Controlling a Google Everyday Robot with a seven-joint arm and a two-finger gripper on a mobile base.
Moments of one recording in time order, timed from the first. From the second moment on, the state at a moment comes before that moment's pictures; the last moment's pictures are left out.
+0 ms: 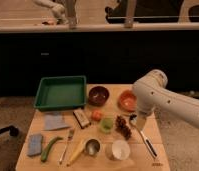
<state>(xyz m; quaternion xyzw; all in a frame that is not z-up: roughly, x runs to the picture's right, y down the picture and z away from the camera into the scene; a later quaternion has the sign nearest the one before) 0.218 0.147 0.711 -0.30 0.12 0.19 0.93</state>
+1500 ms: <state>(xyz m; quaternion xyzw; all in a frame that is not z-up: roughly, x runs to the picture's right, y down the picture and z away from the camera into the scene) 0.182 0.172 0.739 -0.33 0.12 0.23 0.91</state>
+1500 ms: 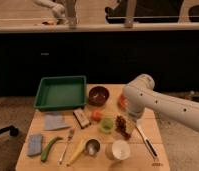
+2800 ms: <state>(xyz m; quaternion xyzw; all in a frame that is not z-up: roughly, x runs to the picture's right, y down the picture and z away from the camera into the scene) 0.147 0.222 0.772 -0.38 0.18 0.35 0.84</state>
